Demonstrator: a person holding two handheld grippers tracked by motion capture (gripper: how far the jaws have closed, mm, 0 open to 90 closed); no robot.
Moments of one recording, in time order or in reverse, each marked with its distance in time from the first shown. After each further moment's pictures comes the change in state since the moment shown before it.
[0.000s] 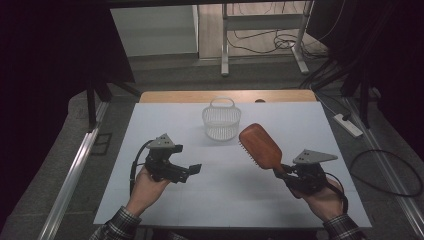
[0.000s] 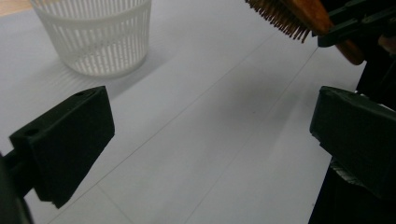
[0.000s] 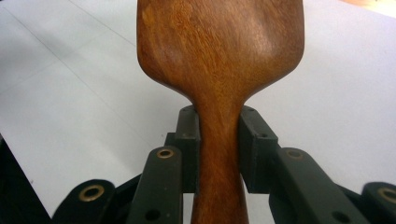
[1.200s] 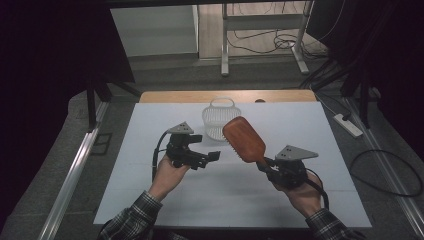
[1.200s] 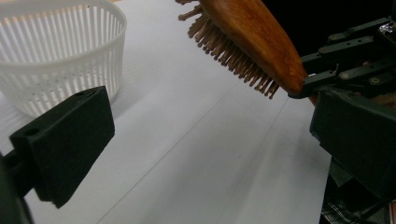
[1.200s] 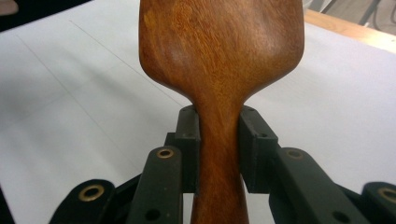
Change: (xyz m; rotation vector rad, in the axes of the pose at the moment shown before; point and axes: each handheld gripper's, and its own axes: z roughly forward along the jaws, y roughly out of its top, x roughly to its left) left arm 0.003 0.032 0.048 -0.041 -0.091 -0.031; right arm 0.022 0.019 0.031 -0.095 0.014 -0.027
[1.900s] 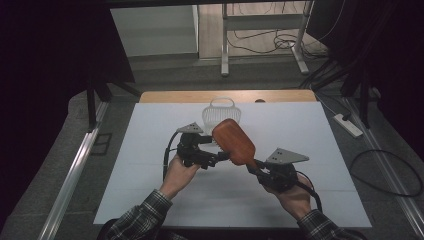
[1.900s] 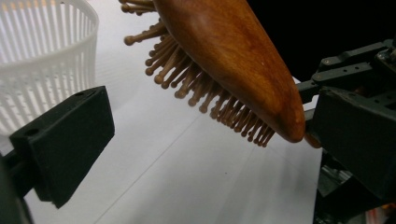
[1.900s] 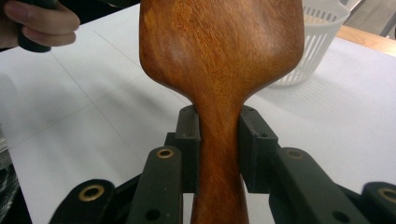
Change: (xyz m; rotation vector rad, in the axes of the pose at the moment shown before) left arm 0.000 0.000 0.025 -0.021 -0.070 -0.037; right arm 0.019 0.001 0.012 -0.046 0.052 -0.016
